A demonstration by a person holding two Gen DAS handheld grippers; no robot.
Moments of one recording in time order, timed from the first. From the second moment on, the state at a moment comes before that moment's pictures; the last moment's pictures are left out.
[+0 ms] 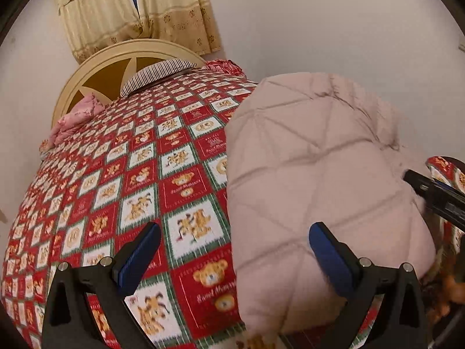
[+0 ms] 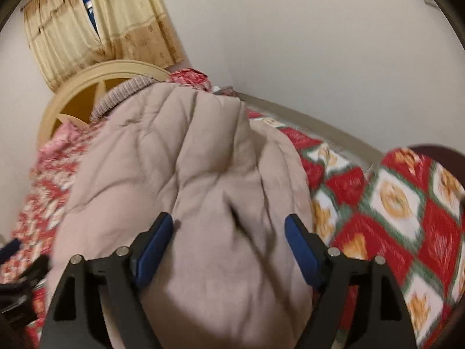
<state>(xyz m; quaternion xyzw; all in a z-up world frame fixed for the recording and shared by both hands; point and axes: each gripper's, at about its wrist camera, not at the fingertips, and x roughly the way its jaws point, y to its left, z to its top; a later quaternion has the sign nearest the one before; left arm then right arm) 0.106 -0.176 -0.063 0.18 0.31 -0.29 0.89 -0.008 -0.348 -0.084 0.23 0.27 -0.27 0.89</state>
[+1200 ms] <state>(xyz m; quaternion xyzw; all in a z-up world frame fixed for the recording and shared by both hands) -0.007 -0.088 0.042 0.09 0.20 -0.30 0.93 -0.139 -0.195 0.047 0.05 0.11 -0.28 0.95</state>
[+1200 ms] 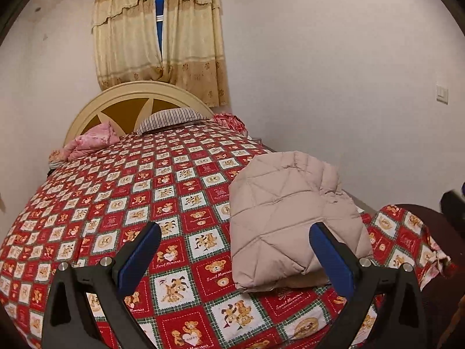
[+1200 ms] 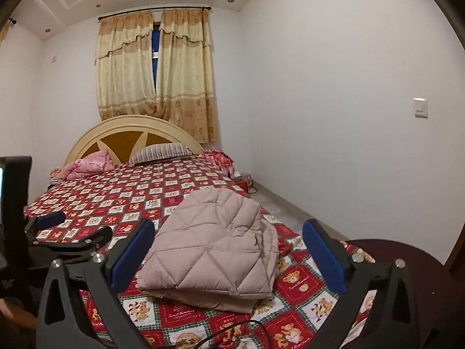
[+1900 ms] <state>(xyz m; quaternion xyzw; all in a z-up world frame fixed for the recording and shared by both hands) -0.020 -0.093 0.041 0.11 0.19 -0.31 0.93 -0.135 -0.196 0.038 0.08 0.13 -0.26 0.95</state>
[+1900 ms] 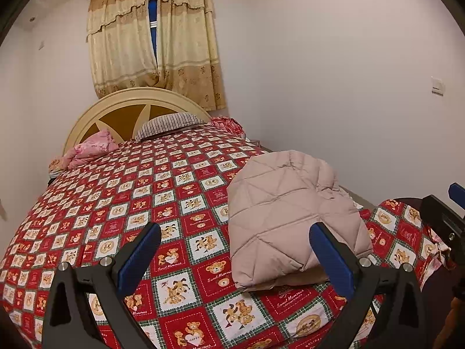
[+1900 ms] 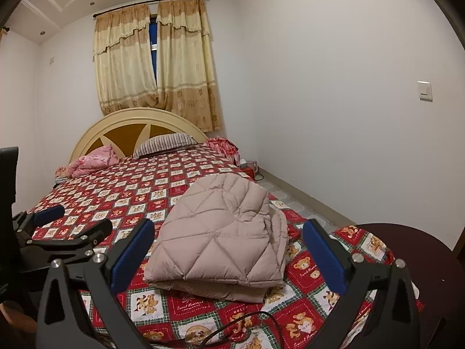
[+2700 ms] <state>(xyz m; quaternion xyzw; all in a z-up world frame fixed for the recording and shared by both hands) -0.019 -0.092 0.040 0.11 0.19 -0.31 0.93 -0.136 -0.202 0.039 0.09 0.13 -0.26 0.95</state>
